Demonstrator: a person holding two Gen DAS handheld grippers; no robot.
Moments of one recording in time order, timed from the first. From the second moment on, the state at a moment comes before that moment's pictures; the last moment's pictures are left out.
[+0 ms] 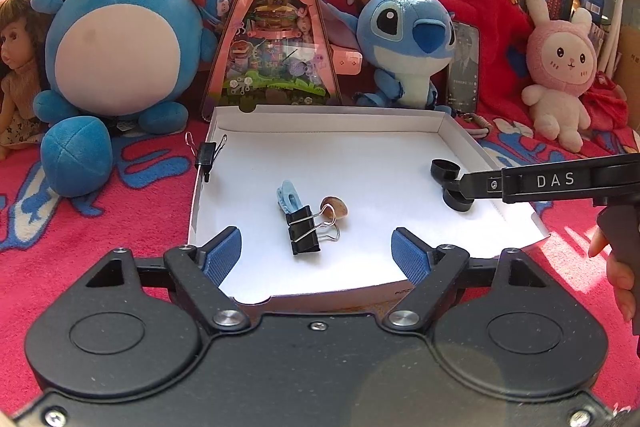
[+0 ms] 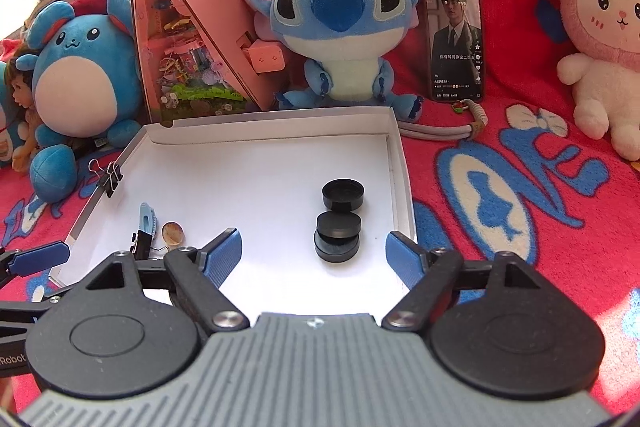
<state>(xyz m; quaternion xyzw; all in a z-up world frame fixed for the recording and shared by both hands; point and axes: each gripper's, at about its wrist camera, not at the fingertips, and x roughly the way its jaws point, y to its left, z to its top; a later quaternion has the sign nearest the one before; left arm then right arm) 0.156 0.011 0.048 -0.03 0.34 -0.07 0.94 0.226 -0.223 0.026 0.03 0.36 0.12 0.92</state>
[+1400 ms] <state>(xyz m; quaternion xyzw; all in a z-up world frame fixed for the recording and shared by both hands) 0.068 0.006 0.045 -0.01 0.33 -0.11 0.94 0.114 -0.226 0.018 -0.02 0.29 0.15 0.94</state>
